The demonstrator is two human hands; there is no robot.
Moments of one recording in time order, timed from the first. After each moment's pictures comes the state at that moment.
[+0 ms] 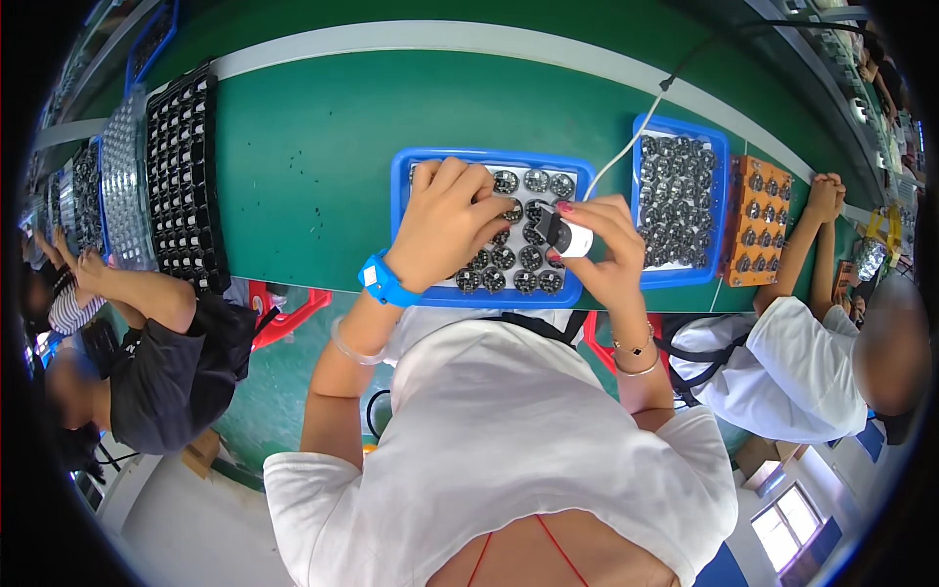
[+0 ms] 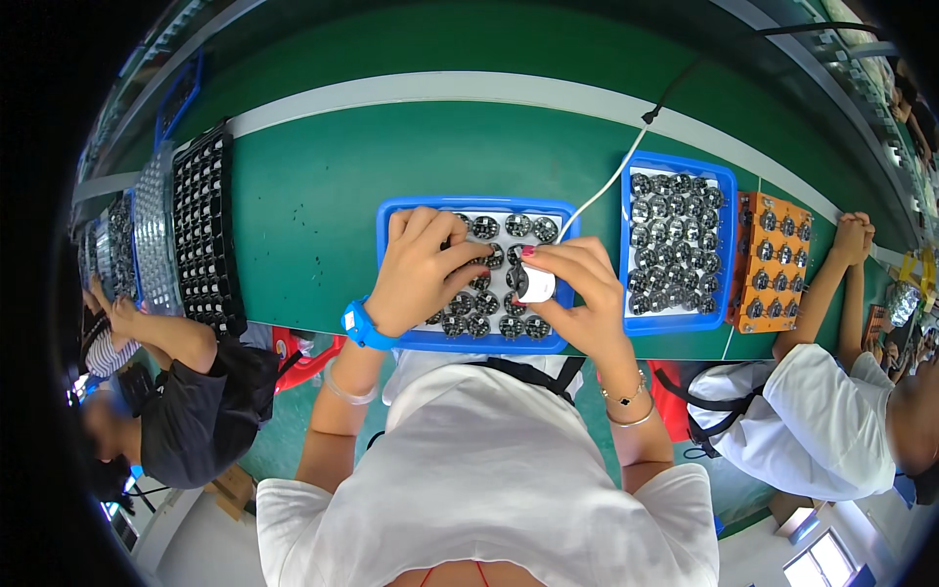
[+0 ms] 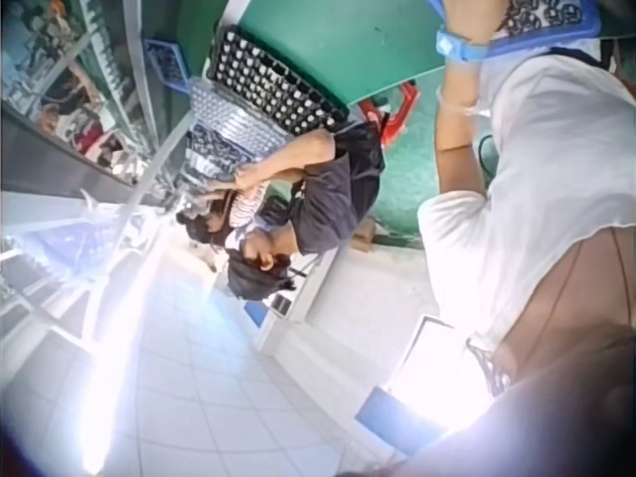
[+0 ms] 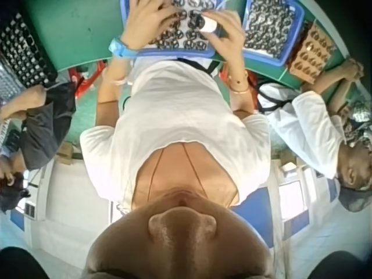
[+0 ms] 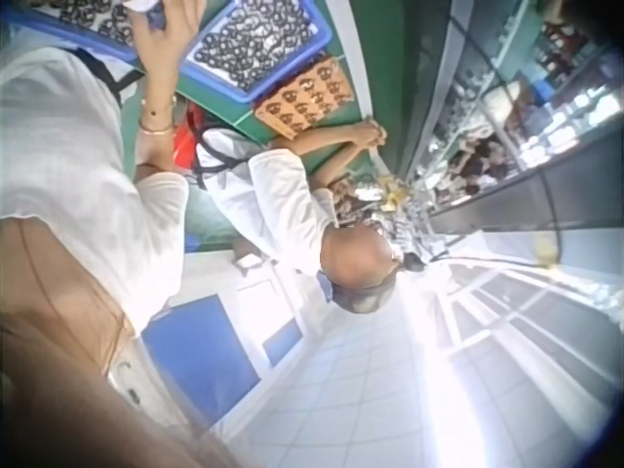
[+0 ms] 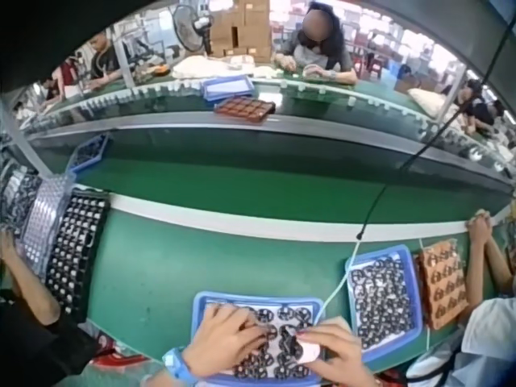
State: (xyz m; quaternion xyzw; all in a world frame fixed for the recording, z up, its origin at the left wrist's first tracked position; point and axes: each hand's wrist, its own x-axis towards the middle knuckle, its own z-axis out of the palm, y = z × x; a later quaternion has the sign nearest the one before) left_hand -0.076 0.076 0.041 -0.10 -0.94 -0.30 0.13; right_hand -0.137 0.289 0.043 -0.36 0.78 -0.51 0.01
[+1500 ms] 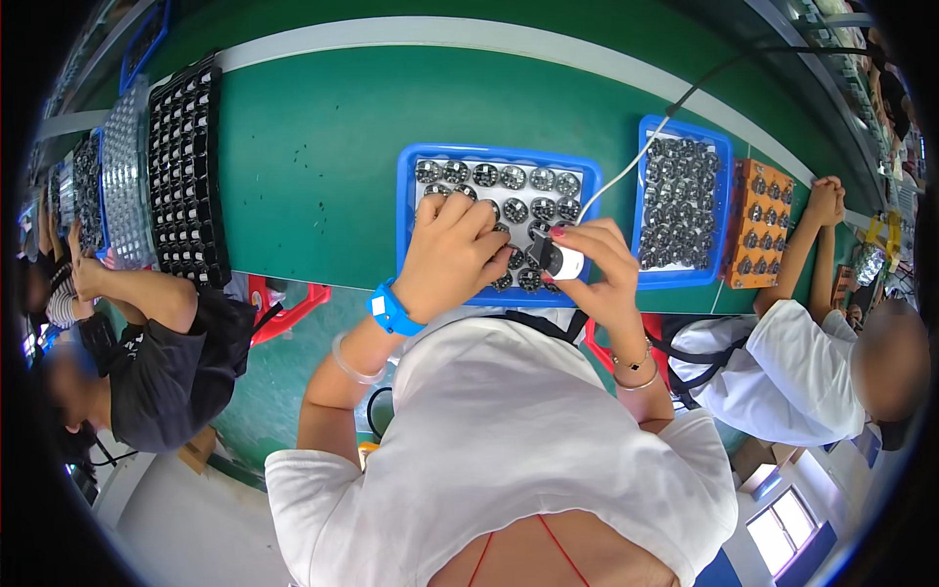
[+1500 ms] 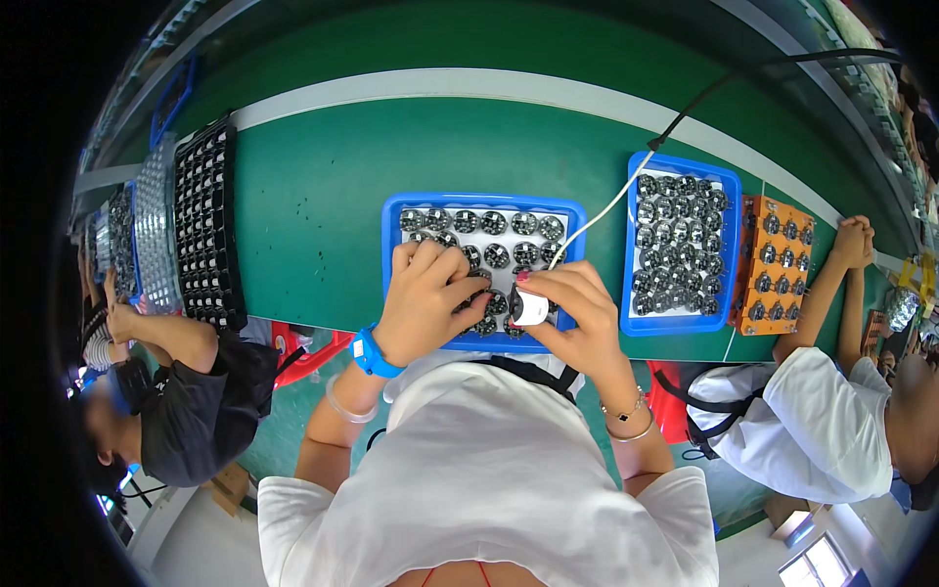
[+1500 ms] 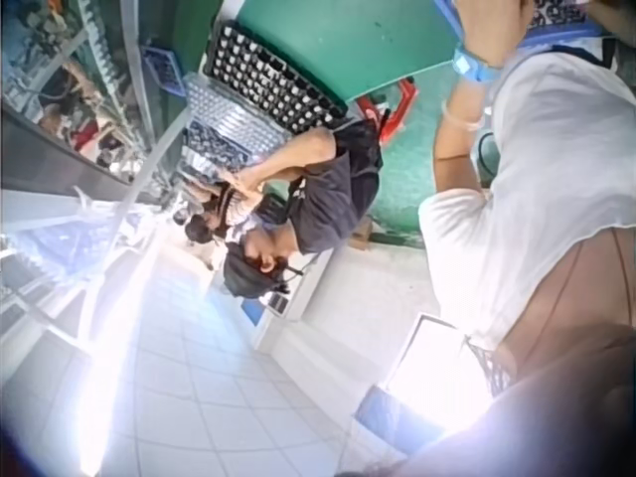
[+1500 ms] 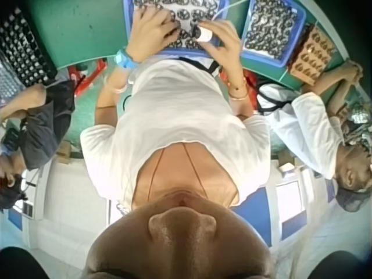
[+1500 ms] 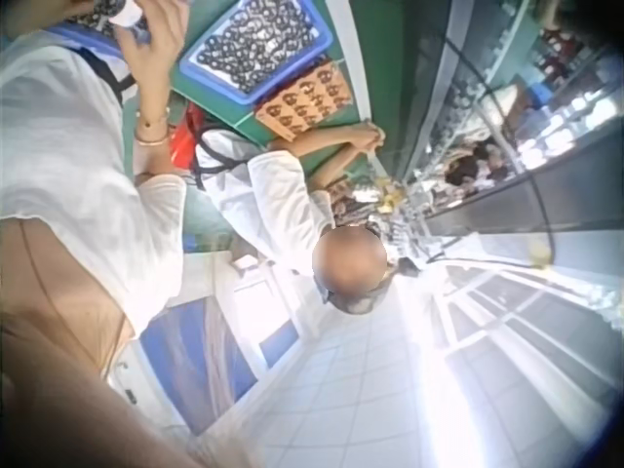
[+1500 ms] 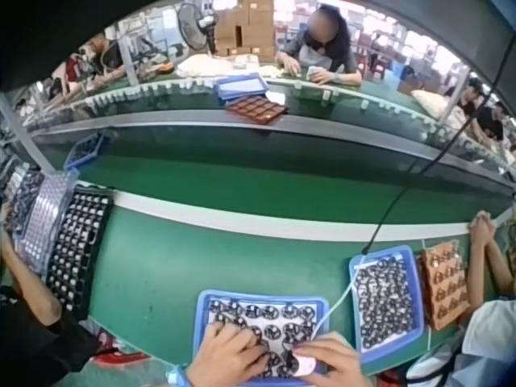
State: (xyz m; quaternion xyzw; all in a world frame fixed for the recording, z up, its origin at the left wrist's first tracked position) left_hand -0.047 0.084 0.041 -0.12 -0.95 -0.28 0.11; right_hand -0.116 0.290 0.046 -0.35 0.78 -0.51 0.05
